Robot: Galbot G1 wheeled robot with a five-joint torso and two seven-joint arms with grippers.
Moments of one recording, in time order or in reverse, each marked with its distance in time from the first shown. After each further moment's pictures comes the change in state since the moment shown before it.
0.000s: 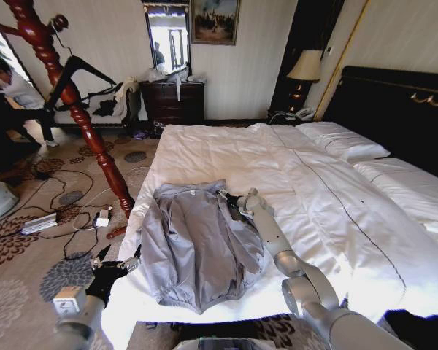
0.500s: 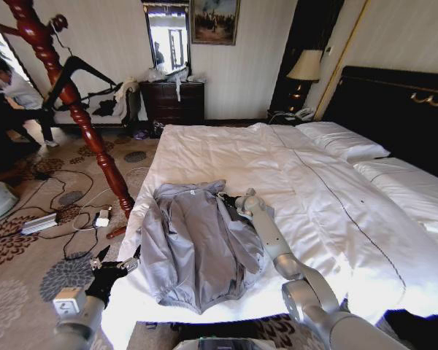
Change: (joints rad) left arm -0.004 -0.014 0.007 0.000 0.007 -0.001 0.000; right arm -0.039 -0.007 -0.035 0.069 0.010 -0.012 0.020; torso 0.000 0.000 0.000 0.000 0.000
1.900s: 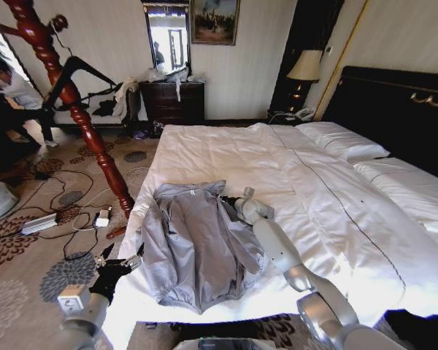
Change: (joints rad) left arm -0.032 -0.003 0.033 0.006 -0.007 -0.001 -0.001; right arm -0.064 -0.088 -0.179 0.183 -0.224 0.110 0.013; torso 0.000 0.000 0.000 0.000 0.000
